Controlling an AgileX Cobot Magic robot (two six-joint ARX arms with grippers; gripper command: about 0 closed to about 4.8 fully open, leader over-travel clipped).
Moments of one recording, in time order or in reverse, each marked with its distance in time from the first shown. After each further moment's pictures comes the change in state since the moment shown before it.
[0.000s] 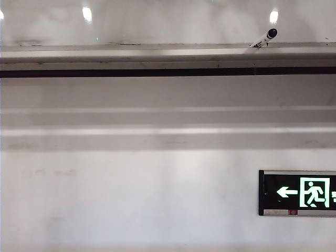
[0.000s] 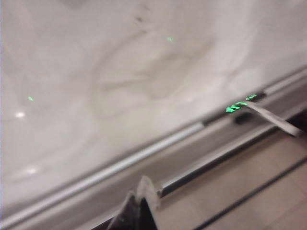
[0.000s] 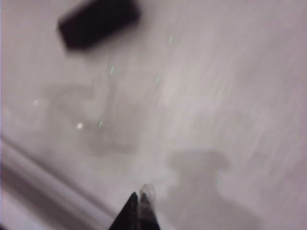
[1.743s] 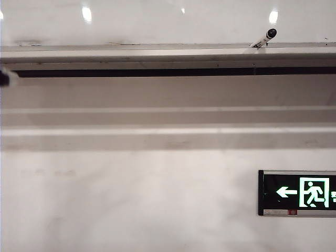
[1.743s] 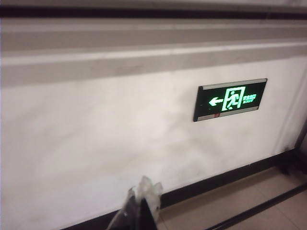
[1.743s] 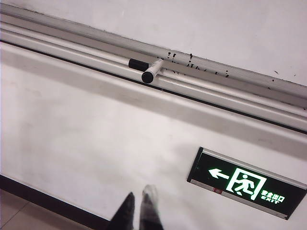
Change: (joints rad) left arm -0.004 -1.344 -2.372 1.323 -0.019 -0.124; right arm 0.003 -1.039 -1.256 0.132 0.181 0.145
